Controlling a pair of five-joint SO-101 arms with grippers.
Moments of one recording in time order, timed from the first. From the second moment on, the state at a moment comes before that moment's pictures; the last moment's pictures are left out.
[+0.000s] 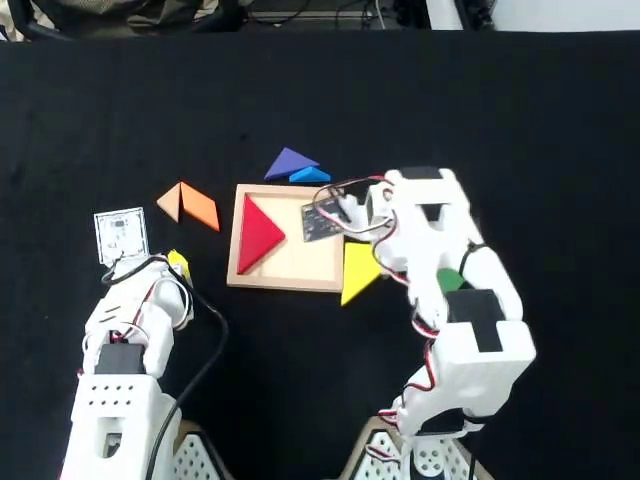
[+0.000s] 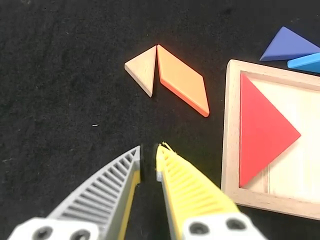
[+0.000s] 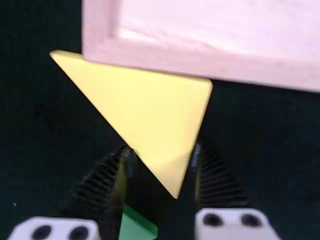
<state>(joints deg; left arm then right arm) -6.0 -69.5 90.2 27.3 6.7 -2.1 15.4 21.0 64.8 92.3</state>
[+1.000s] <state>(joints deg) -4.0 -69.5 90.2 27.3 4.4 -8.7 3.6 25.2 51.6 58.7</state>
